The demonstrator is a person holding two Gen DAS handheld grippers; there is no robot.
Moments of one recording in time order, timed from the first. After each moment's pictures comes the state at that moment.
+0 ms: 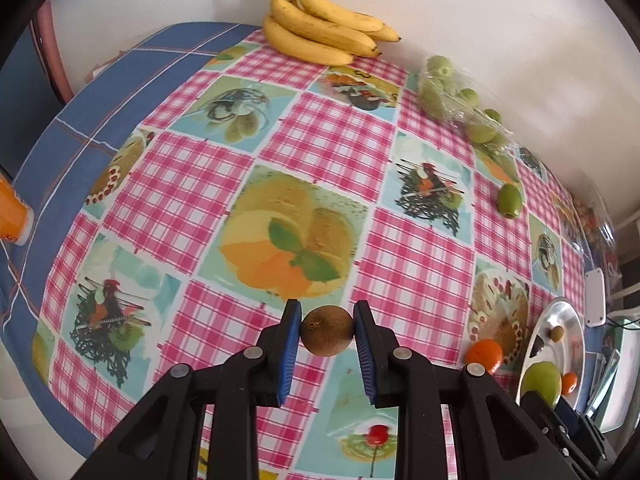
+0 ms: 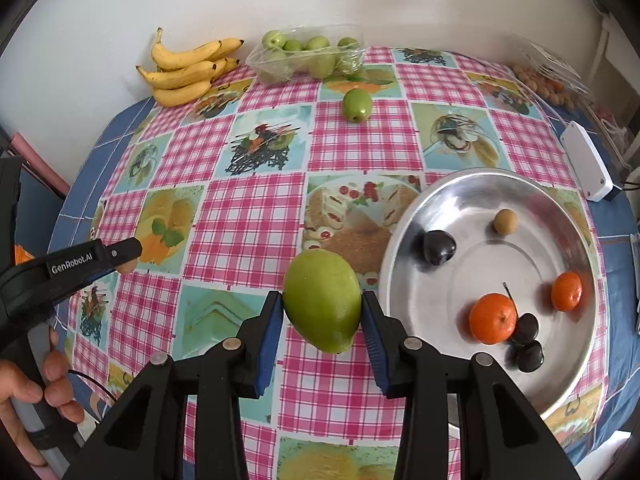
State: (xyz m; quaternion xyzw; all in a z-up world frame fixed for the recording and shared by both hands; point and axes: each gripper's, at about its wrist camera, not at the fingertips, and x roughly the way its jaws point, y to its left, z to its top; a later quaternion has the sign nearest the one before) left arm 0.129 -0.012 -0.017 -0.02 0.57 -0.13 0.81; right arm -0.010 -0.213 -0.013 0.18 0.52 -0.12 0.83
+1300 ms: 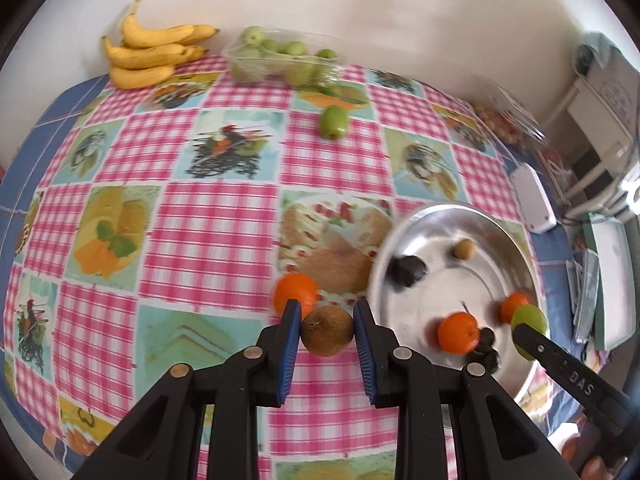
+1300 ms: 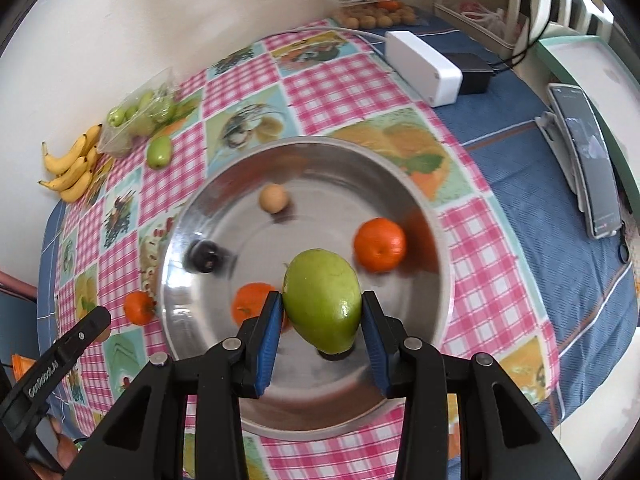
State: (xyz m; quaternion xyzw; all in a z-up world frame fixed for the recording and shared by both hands) left arm 0.026 -0.162 -0.006 0.07 0.54 -0.27 0.79; right arm -0.114 -0.363 -0.028 0.31 0.50 -0.26 0.77
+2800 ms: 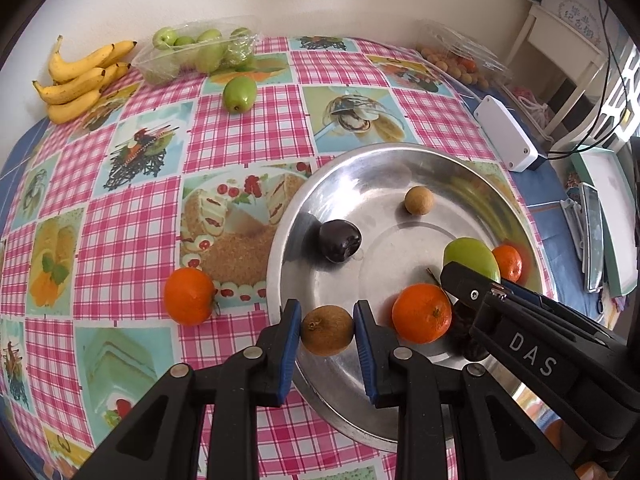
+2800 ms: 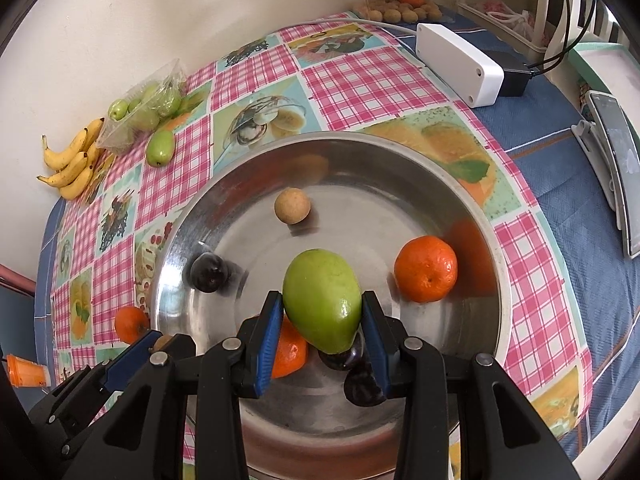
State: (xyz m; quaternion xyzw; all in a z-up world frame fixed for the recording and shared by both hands) left arm -0.006 -0.224 -0.042 0.15 0.54 -0.32 0.77; right arm -0.080 -0.359 -0.056 0.31 0.49 -0.24 0.78
